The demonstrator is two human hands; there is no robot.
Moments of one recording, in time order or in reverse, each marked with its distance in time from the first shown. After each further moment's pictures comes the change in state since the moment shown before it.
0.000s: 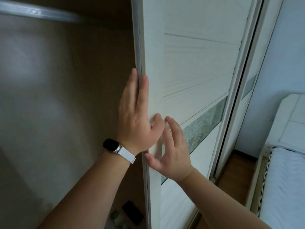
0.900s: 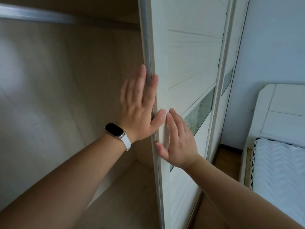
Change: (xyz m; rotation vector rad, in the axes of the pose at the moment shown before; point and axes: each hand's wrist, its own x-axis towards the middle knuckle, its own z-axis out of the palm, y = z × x) left_hand 0.056 -0.021 0.210 0.174 -0.124 0.272; right_hand 0.015 0.212 0.002 -0.279 -0.097 0.026
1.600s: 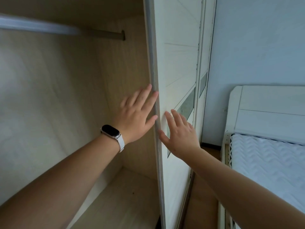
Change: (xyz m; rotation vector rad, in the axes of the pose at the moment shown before) left_hand 0.009 -0.003 0.015 0.029 -0.364 0.119; right_hand 0.019 0.009 -0.049 -0.294 -0.500 0.421
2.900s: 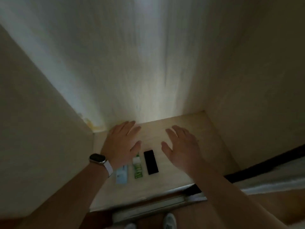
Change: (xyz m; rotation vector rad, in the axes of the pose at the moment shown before) left_hand -0.394 0.008 0.048 -0.044 -0.709 -1.008; right_hand -0.079 -0.176 0.240 0.379 -0.665 -0.730
